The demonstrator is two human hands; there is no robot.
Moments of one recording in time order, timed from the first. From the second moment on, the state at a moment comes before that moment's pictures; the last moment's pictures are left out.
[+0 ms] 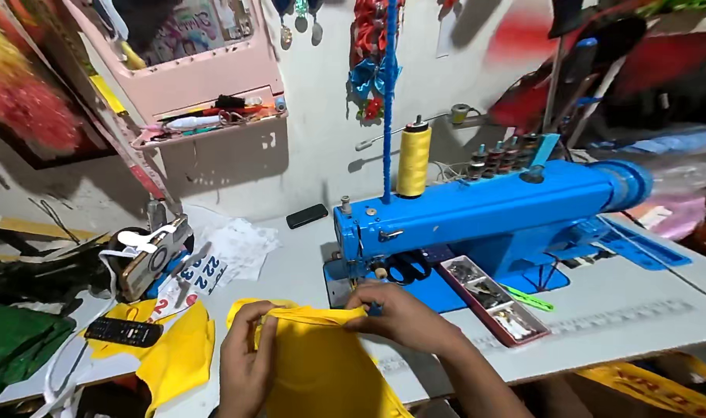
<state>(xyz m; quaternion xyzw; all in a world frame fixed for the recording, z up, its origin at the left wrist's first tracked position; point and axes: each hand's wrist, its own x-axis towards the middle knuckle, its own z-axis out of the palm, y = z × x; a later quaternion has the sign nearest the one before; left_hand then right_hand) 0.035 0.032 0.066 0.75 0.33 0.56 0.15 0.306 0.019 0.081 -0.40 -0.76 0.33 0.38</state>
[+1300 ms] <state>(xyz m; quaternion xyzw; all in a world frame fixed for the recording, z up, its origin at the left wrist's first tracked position) 0.025 0.040 0.098 0.67 0.45 0.53 0.25 0.230 0.032 0.053 -0.37 -0.62 0.31 0.62</state>
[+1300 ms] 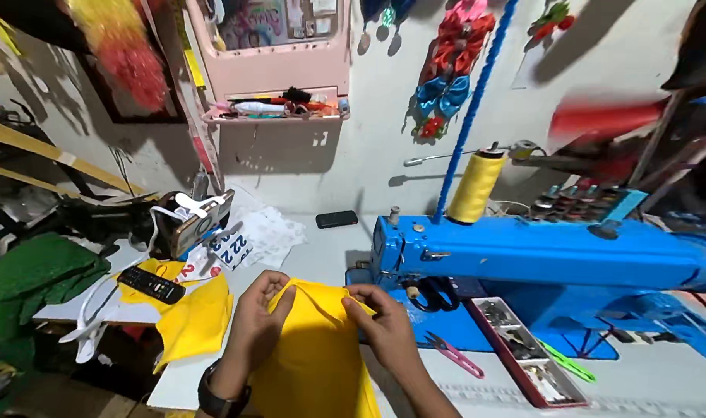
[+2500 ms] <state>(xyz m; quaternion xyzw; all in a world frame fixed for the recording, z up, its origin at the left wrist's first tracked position) -0.016 0.091 0.244 0.84 0.33 0.37 -0.22 0.238 0.105 0.215 -0.37 -0.82 -0.03 0.44</state>
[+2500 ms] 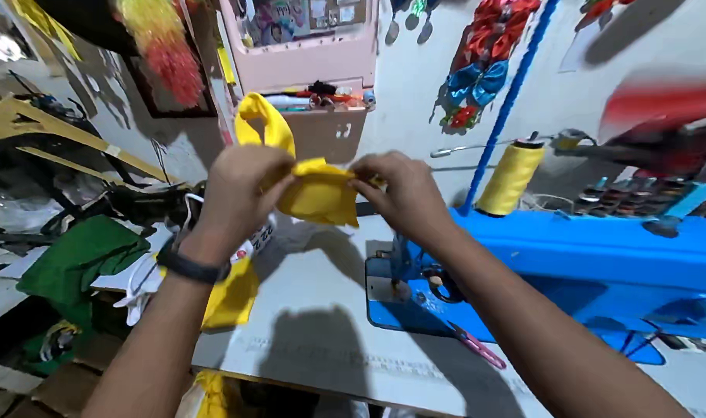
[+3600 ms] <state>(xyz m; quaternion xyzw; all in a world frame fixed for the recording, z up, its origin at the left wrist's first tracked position) 0.058 0.068 0.013 0.81 0.56 -0.03 0.18 0.274 -0.045 -0.061 -0.46 -0.84 0.06 0.29</state>
